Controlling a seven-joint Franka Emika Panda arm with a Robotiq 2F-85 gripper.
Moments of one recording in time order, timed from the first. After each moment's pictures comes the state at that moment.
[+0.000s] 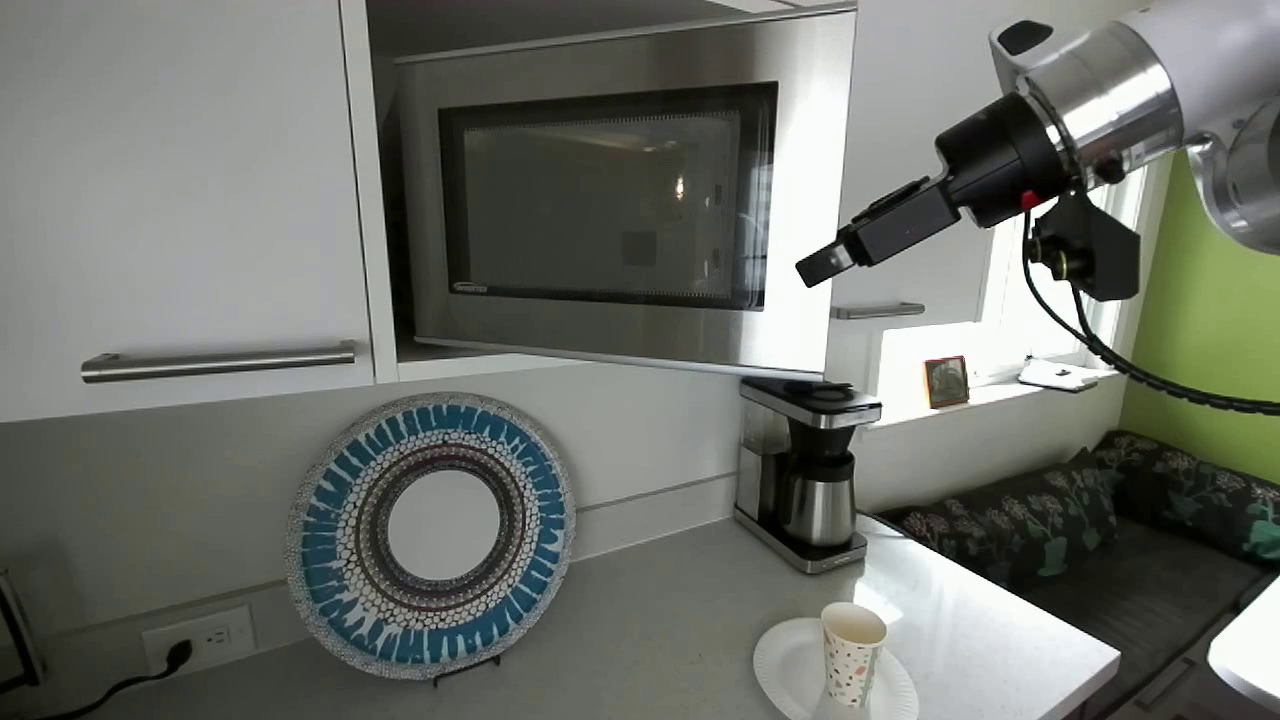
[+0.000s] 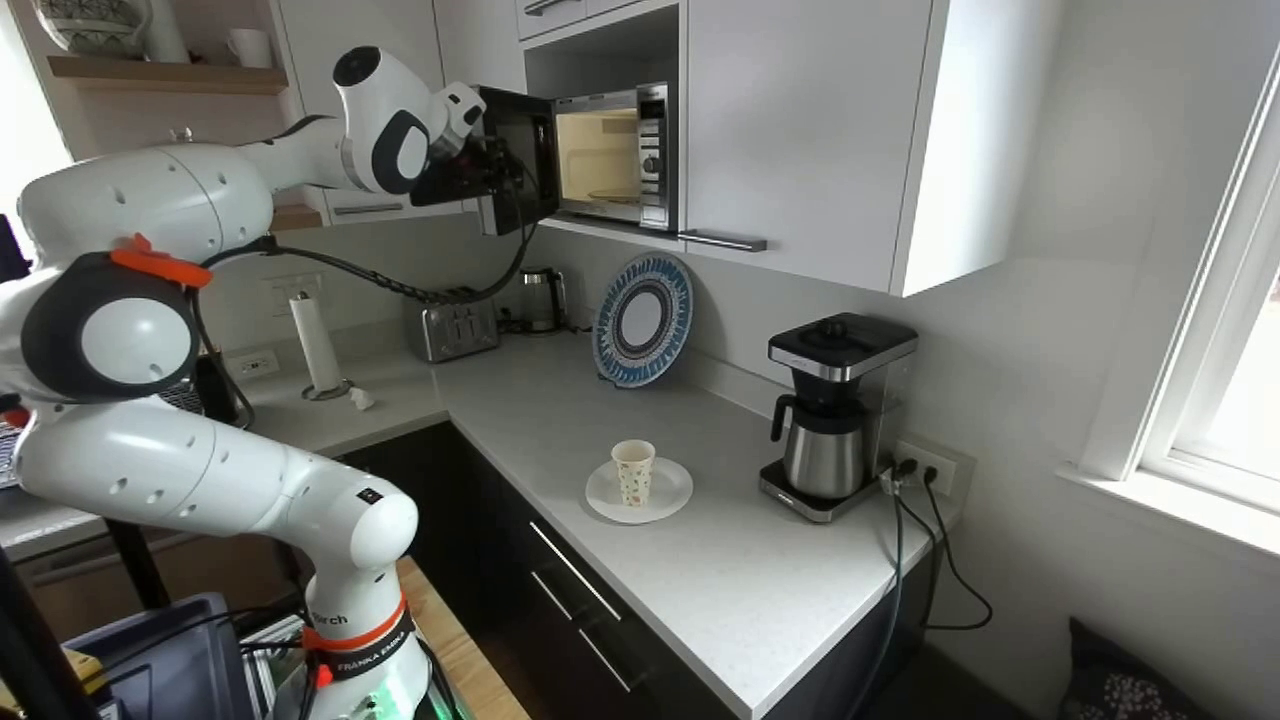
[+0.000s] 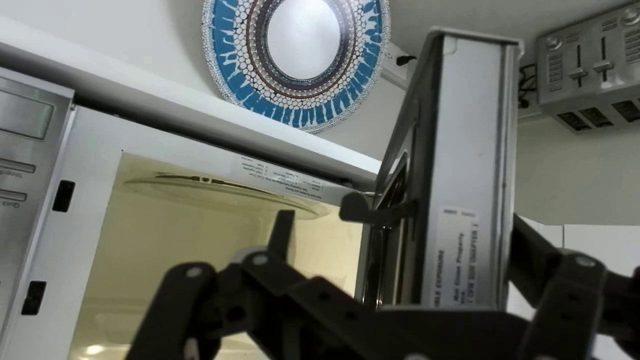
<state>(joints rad) 0.35 -0.76 0.12 -2.17 0.15 2.46 -0.27</state>
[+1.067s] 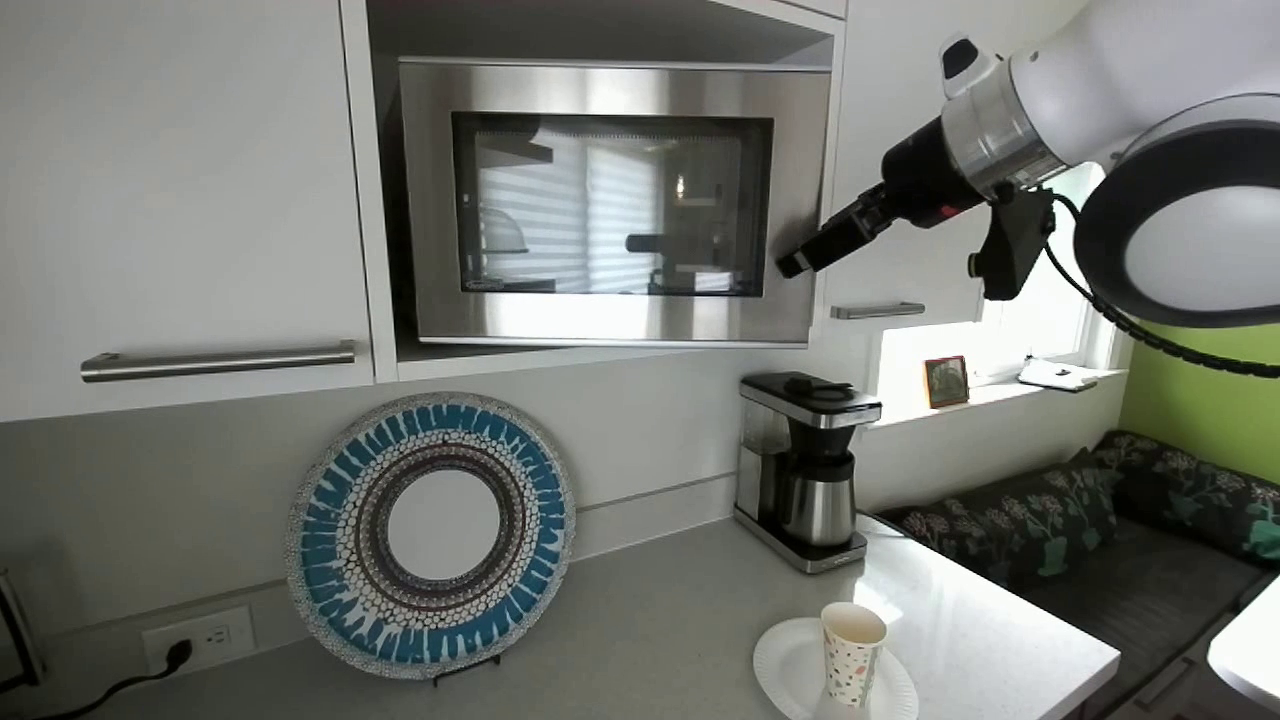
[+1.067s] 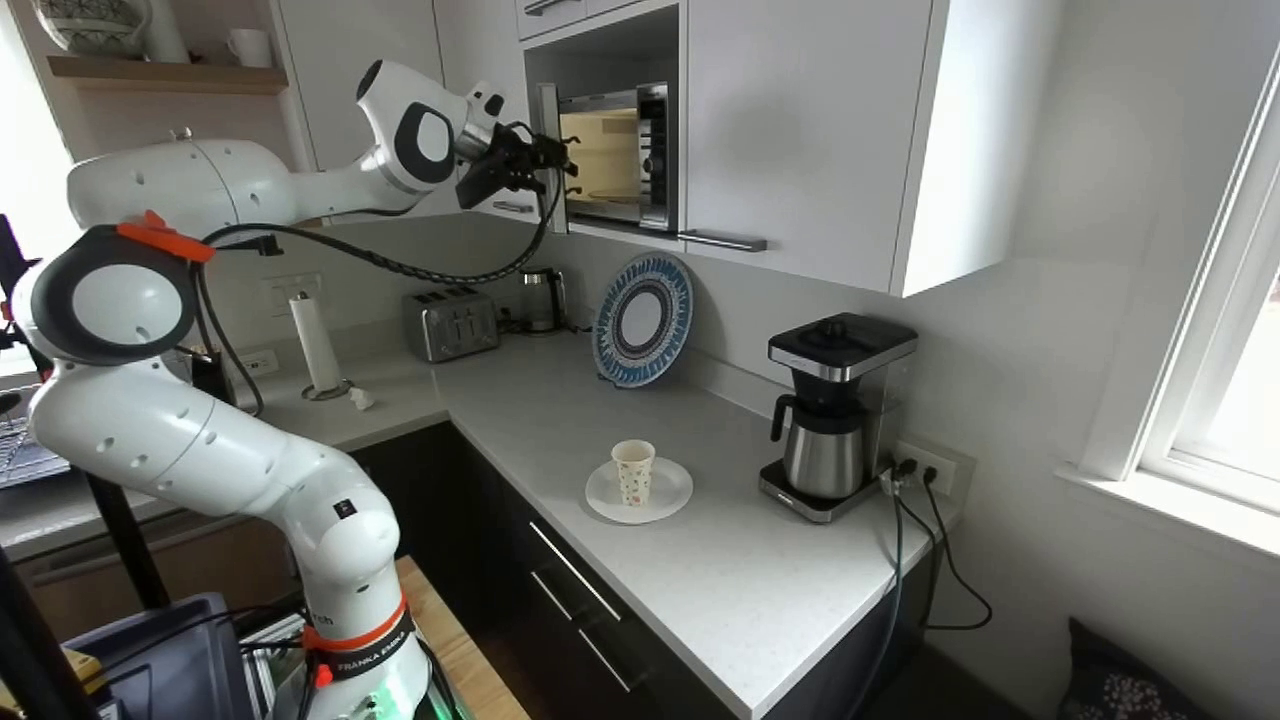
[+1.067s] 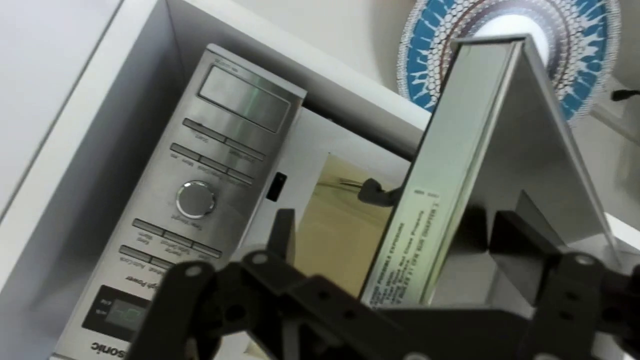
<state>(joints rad) 0.03 -0.68 0.26 -2.10 -0.24 2.53 -0.03</state>
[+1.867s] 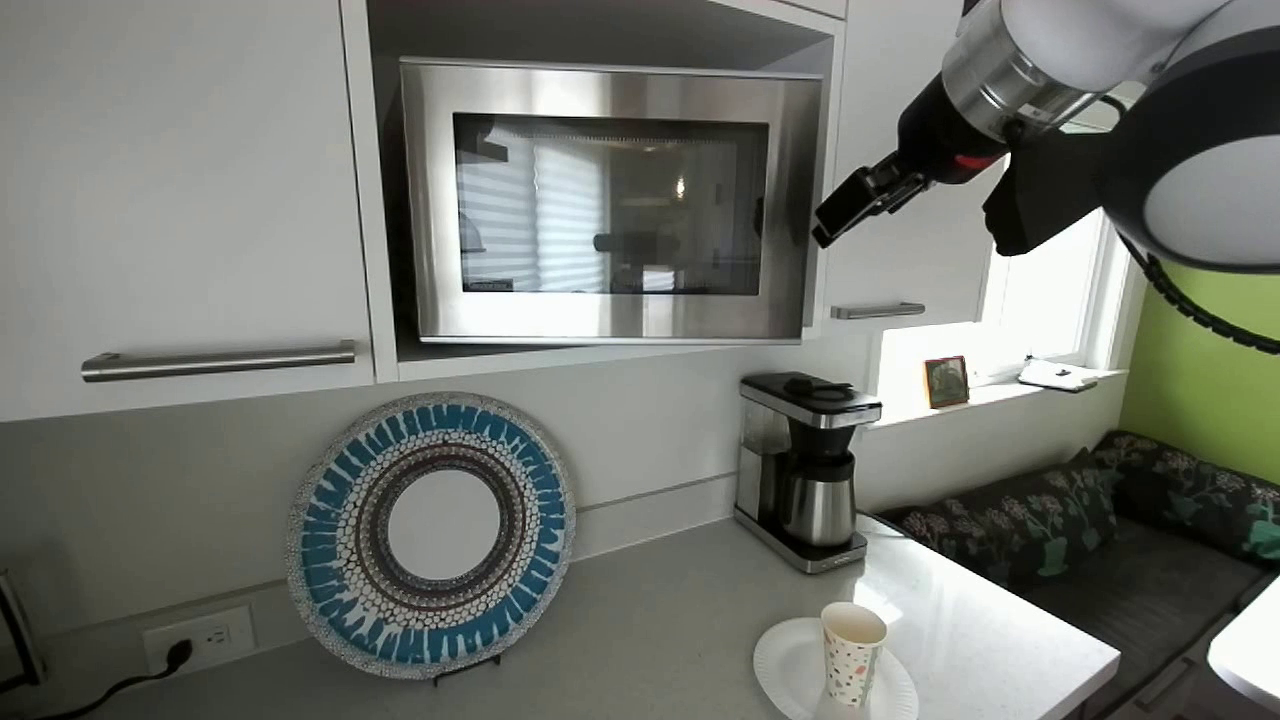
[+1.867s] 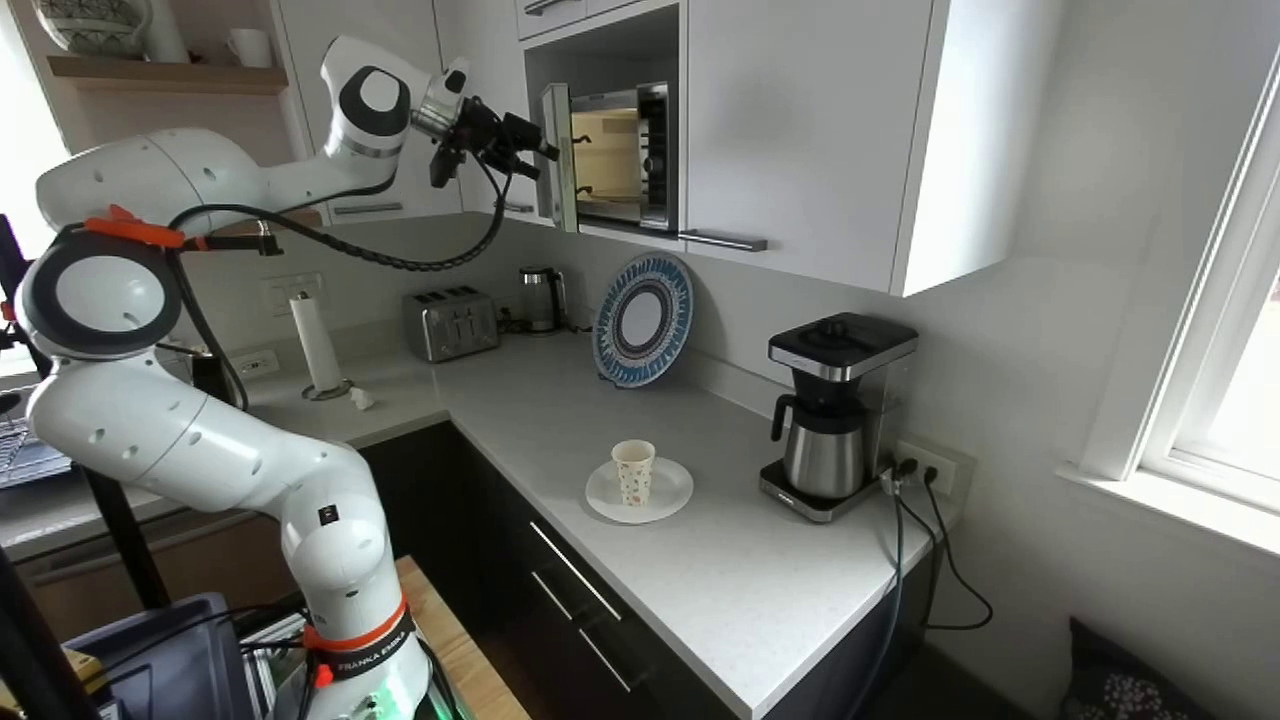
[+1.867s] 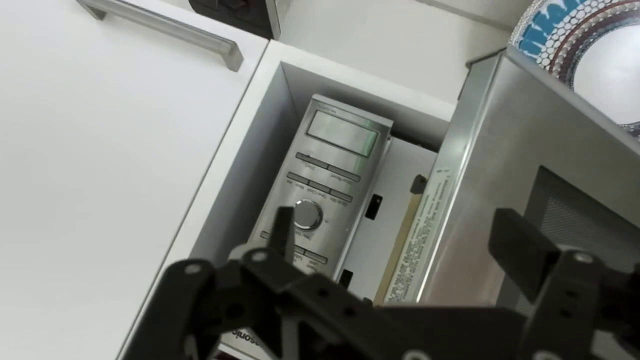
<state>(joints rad) -0.15 -0.71 0.44 -1.93 -0.40 2.18 0.29</state>
